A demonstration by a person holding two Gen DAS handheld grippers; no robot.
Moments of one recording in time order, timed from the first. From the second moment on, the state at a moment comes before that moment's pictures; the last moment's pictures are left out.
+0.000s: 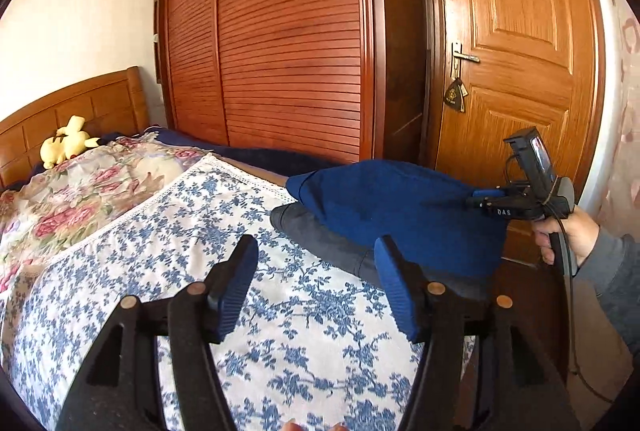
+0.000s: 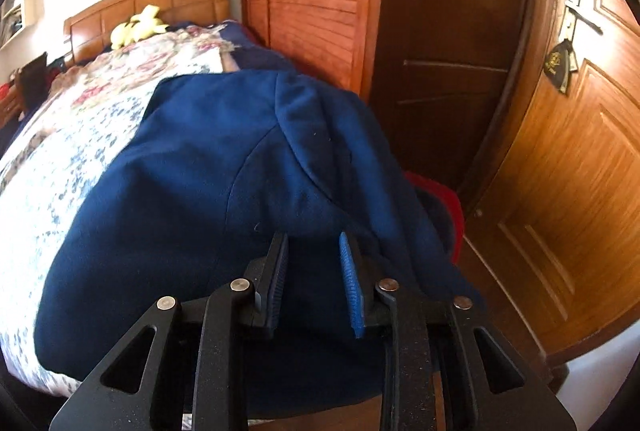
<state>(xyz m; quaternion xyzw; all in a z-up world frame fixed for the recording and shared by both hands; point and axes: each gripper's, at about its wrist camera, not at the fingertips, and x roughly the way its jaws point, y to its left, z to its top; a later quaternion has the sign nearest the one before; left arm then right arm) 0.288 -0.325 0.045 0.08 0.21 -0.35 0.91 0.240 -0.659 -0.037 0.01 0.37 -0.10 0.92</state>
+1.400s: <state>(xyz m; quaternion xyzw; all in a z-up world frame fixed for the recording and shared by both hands) 0.203 -0.087 -0.001 0.02 0.26 -0.11 0.96 0.204 -0.394 0.017 -0.01 0.27 0.07 0.96</state>
